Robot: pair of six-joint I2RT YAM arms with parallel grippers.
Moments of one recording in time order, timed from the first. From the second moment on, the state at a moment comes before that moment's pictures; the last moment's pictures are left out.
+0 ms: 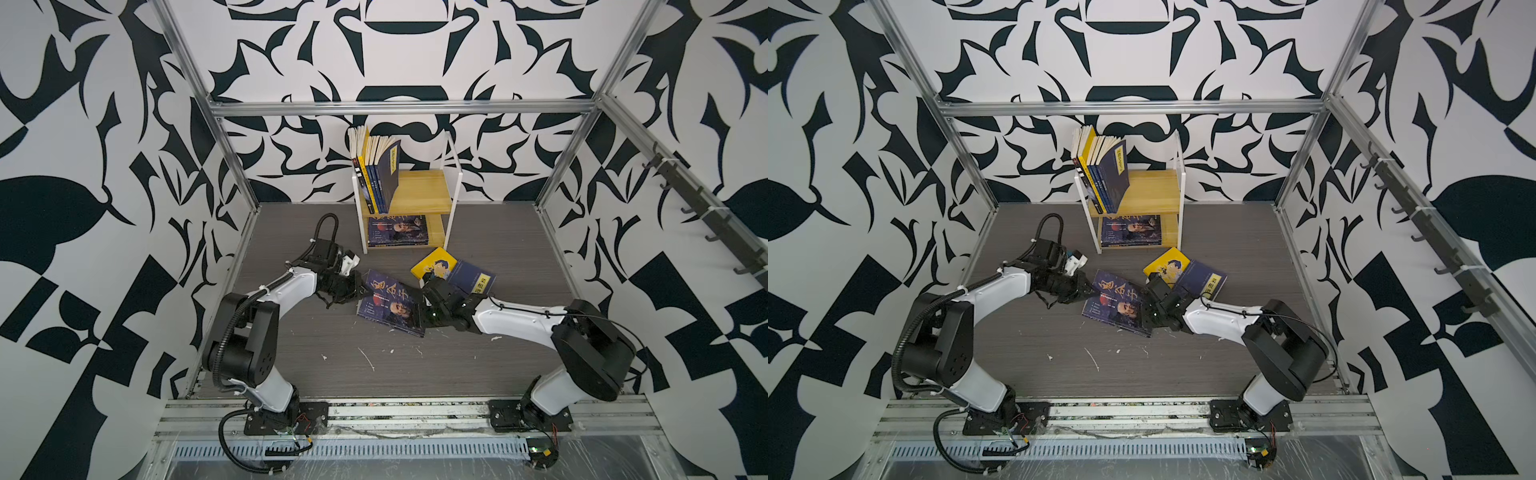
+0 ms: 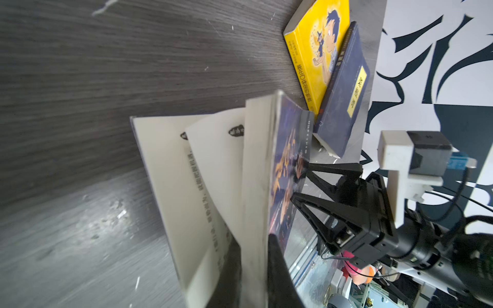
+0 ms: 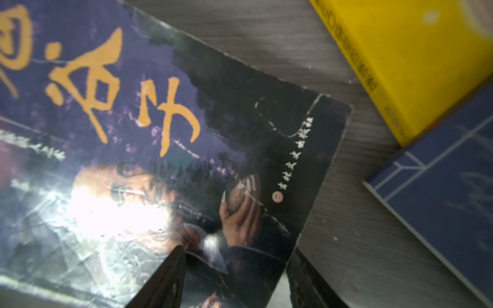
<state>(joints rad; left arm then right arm) -0.29 1.60 0.95 -0.47 0.75 -0.43 0.80 1.54 0.79 -0.23 -0.02 0.64</state>
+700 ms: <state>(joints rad) -0.24 1.53 0.95 -0.47 0.81 -0.46 1.04 1.26 0.71 -0.01 0.18 0.04</state>
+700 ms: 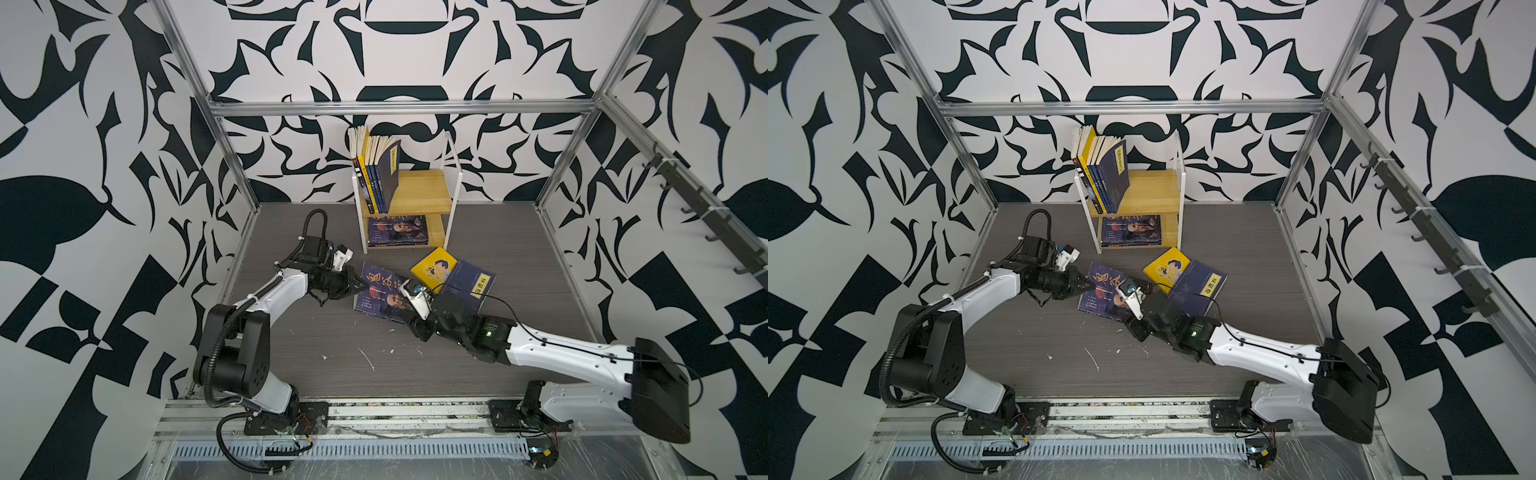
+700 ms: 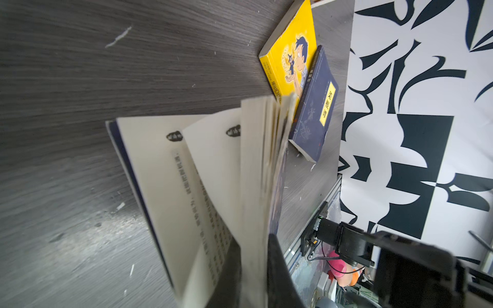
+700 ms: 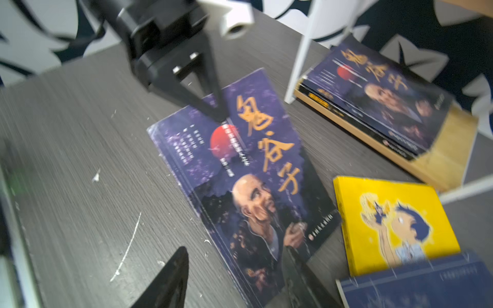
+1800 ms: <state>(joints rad) -0.22 1.52 0.95 -0.45 0.83 -0.52 1.15 1.73 0.79 0.38 0.56 -0.45</state>
